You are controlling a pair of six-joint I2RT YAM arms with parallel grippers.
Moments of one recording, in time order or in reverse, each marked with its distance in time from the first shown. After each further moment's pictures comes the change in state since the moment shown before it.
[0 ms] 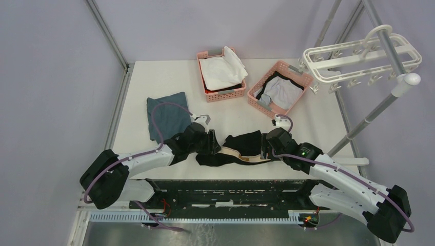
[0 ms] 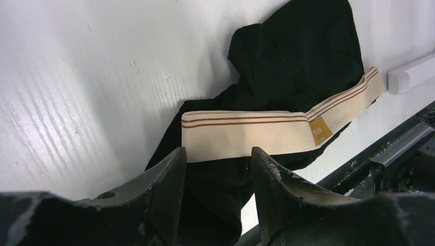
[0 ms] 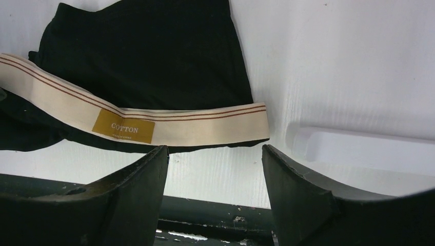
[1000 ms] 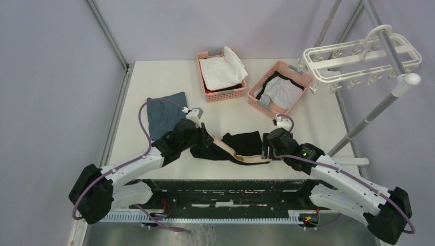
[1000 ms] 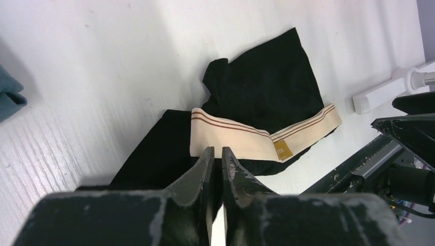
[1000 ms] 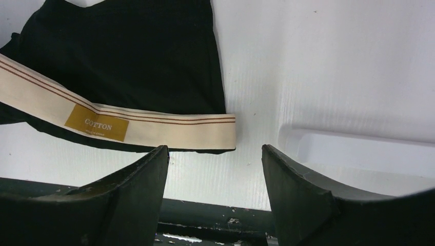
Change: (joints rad) left arm 0.056 -0.159 0.007 -0.022 -0.004 0.073; right arm 0.000 -0.019 0.000 -0.008 0.023 -0.018
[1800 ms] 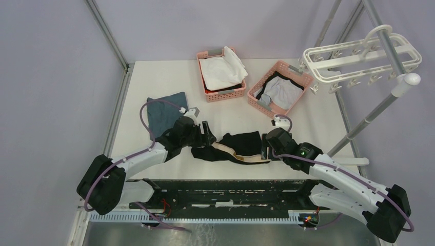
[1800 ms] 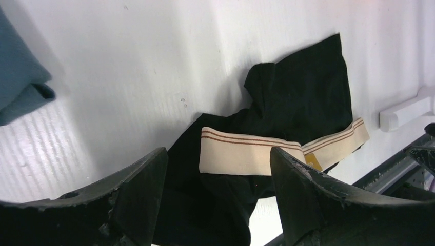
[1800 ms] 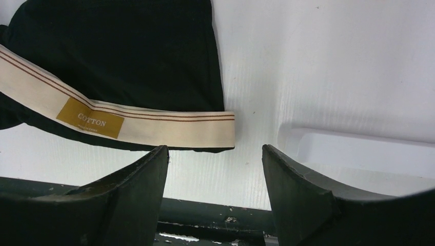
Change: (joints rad) left arm 0.104 0.107 -0.019 0.047 0.059 -0.024; right arm 0.000 0.022 0.000 0.001 -0.005 -0.012
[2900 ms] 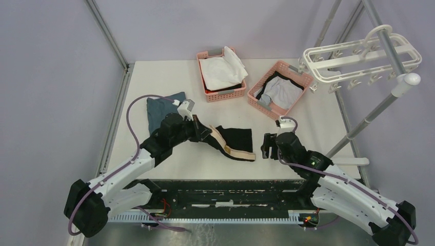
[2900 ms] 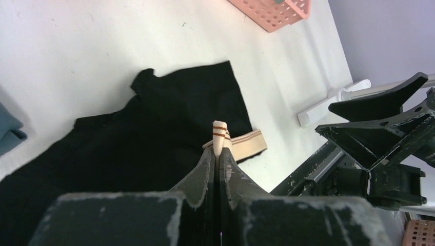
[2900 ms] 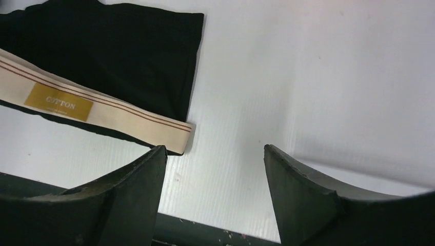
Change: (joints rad) left arm 0.000 -0.212 0.048 -0.027 0.101 0.001; right arm 0.000 -0.151 -0.067 0.100 0.011 -0.090
